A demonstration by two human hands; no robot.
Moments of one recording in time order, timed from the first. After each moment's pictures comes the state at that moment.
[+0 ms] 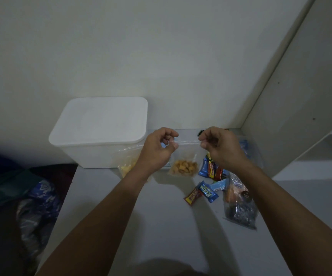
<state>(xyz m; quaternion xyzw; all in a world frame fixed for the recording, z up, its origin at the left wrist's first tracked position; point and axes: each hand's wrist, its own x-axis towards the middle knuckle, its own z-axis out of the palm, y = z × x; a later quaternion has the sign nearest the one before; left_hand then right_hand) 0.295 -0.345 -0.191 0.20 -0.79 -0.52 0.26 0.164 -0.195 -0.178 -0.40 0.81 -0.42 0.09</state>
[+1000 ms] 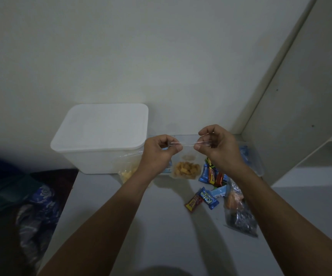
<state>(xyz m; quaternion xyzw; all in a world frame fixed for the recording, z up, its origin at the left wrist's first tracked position) 0.289 -0.340 -0.180 0.24 -0.75 -0.55 0.28 0.170 -0.202 -0.168 -0.36 0.73 -0.57 0.13</state>
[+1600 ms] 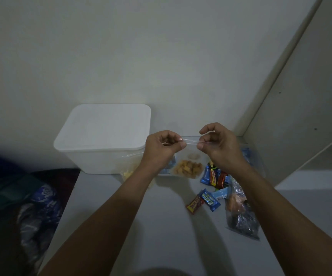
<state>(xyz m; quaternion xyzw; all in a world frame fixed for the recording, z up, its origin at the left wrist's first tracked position) 0.290 -0.341 -0.167 0.24 -0.72 -0.59 0.28 0.169 -0.206 -0.164 -0.37 0.74 -0.55 0.12</state>
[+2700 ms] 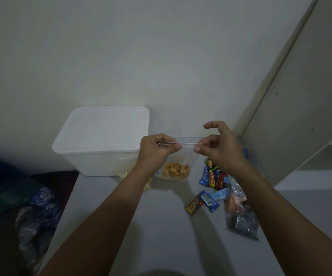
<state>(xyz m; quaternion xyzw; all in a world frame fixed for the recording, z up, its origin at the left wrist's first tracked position) 0.291 -0.347 -0.169 0.27 -0.71 -0.59 0.28 0.173 -0.201 -0.155 -0.34 0.75 -0.55 0.15</state>
